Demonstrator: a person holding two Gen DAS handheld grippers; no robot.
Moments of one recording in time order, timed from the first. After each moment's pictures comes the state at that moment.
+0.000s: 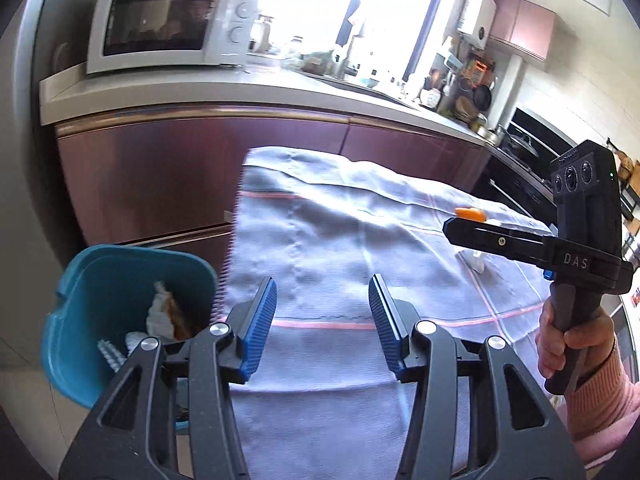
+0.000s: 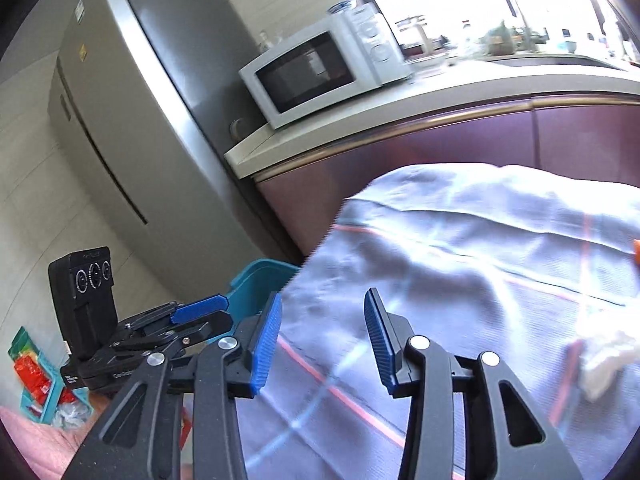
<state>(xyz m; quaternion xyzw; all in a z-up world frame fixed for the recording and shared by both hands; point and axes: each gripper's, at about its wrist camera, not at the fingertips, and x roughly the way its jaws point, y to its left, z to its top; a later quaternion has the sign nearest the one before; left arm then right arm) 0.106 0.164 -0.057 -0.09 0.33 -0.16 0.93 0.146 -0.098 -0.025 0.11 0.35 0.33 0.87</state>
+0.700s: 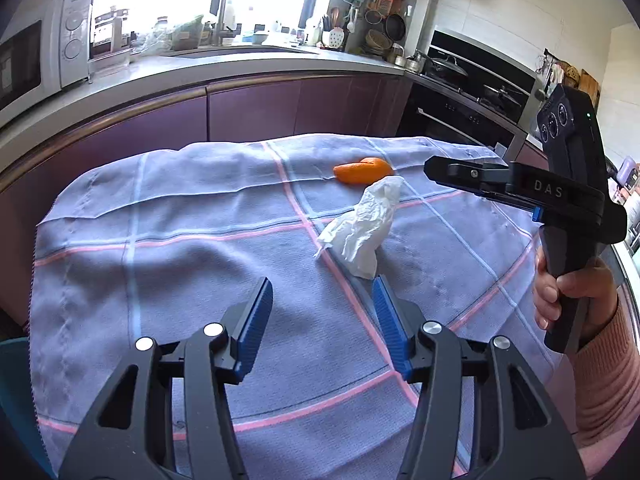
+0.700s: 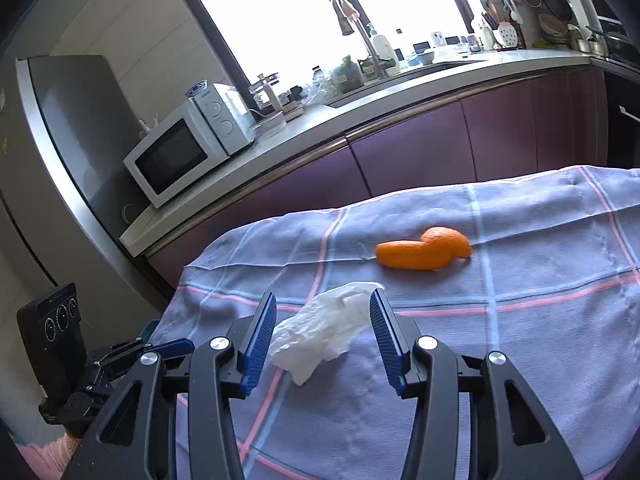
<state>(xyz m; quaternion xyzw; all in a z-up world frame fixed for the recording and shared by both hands) 0.166 -0.038 -0.064 0.03 0.37 -0.29 0.88 0.164 -0.296 -0.038 0.18 0.32 0.15 0.92</state>
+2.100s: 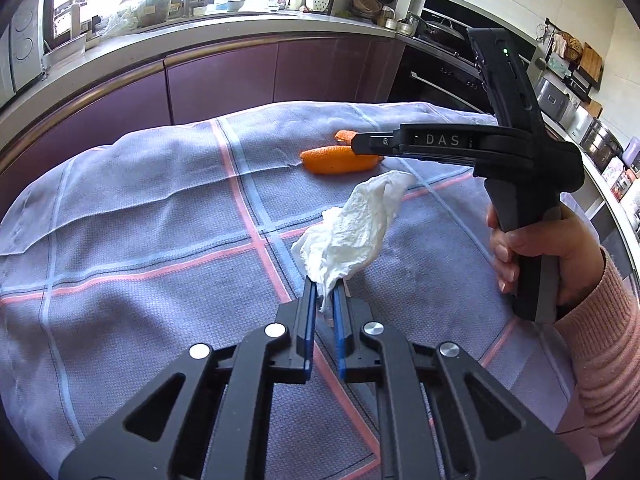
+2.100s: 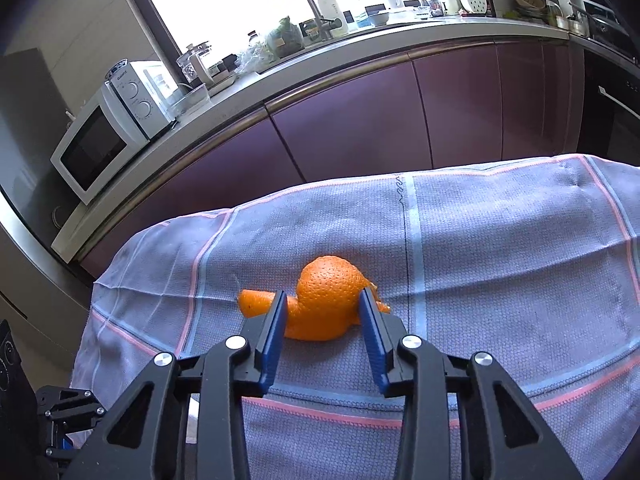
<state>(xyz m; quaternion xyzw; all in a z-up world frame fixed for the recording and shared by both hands) 0.227 -0.106 -0.095 0.05 0.42 -0.31 0.85 0.262 -0.327 -0.076 0.16 0.40 0.09 0.90</state>
